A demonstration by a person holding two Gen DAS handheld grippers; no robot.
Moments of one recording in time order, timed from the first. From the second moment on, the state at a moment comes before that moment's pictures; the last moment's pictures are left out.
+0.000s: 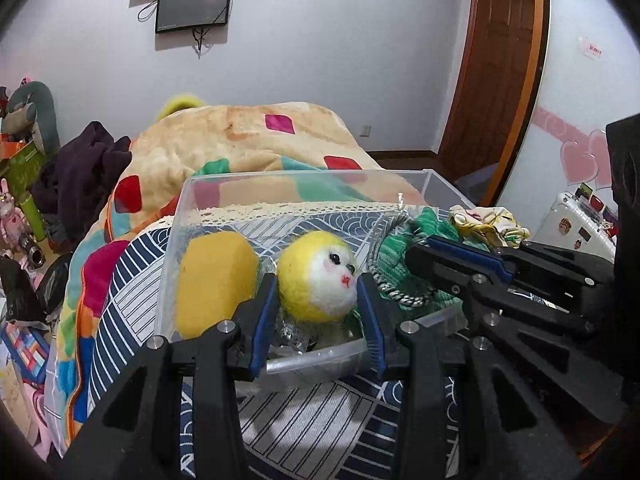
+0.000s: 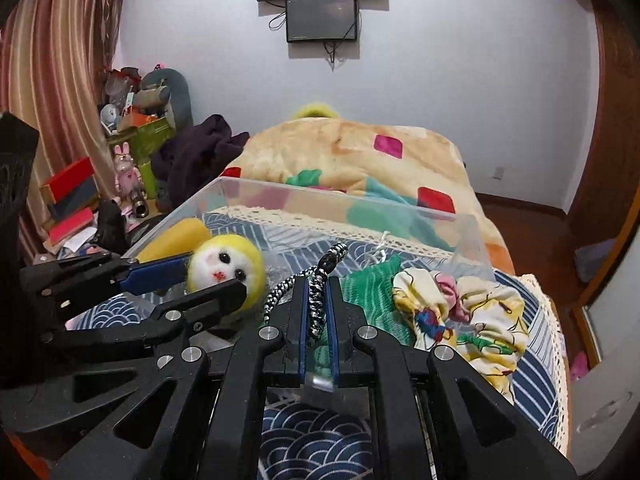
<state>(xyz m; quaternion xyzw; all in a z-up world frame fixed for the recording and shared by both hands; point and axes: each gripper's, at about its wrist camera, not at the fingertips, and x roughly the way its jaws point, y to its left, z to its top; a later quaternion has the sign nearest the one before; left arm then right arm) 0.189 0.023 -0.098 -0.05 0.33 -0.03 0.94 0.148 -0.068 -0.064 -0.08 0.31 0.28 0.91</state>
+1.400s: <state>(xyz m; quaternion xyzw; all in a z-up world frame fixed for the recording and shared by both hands) 0.026 0.020 0.037 -0.03 0.10 -0.02 0.99 0.029 -0.124 0.053 -0.02 0.09 0.26 0.96</state>
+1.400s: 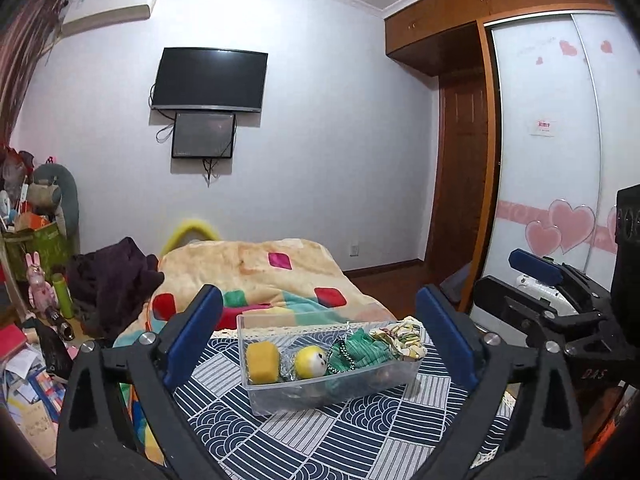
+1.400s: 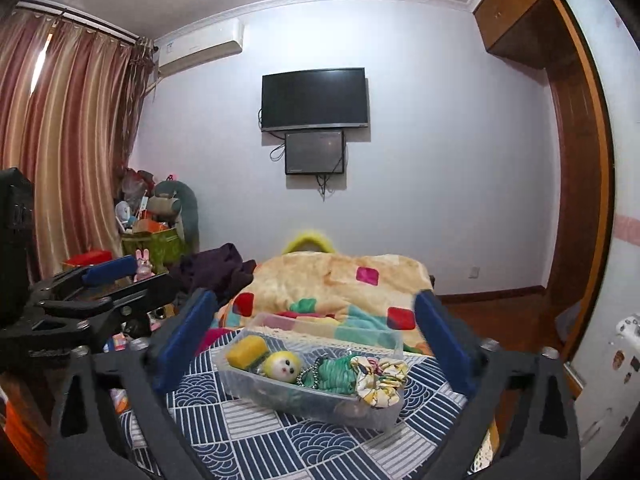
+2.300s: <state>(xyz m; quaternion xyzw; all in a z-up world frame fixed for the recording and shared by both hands) 0.021 0.019 0.029 -0.02 0.11 -0.01 0.99 0.024 -0.138 0.047 0.00 0.09 0.26 0.96</state>
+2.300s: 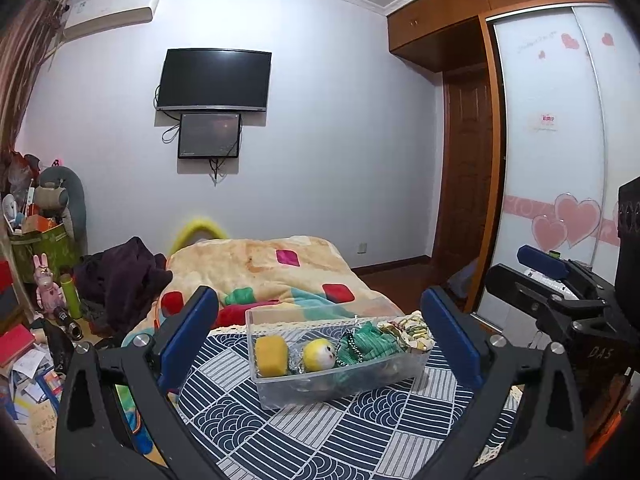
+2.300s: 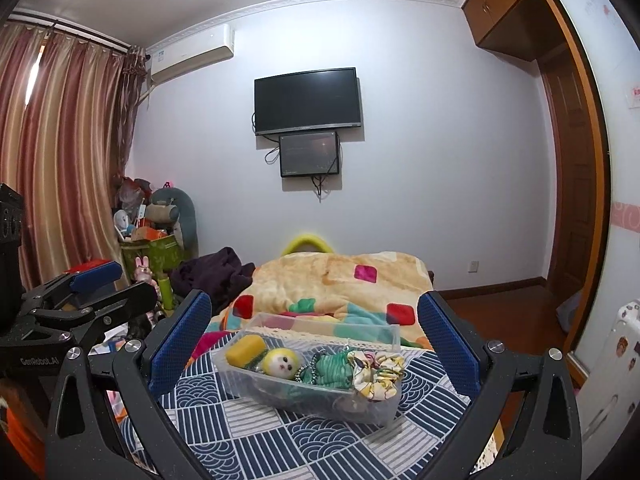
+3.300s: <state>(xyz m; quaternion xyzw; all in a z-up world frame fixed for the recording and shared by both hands) 0.025 0.020 0.028 -0.04 0.12 -0.03 0.99 0.022 -0.139 0.046 0.00 0.10 0.26 0.96</state>
